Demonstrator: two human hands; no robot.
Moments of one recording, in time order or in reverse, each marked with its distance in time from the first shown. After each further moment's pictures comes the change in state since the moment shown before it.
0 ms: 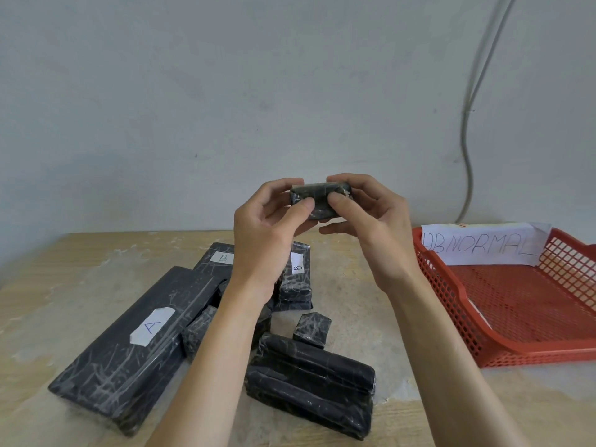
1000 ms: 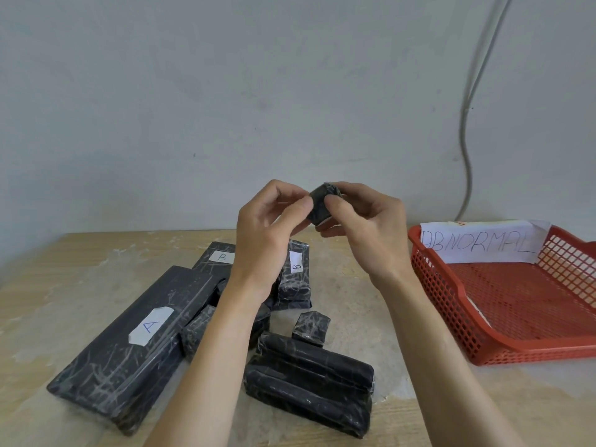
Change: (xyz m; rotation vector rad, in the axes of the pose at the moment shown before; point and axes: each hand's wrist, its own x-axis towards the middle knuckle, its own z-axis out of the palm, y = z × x) left_hand 0.001 -0.002 -0.005 0.169 -0.105 0.059; right_hand 0.002 0.010 0.002 -0.161 0.092 0.021
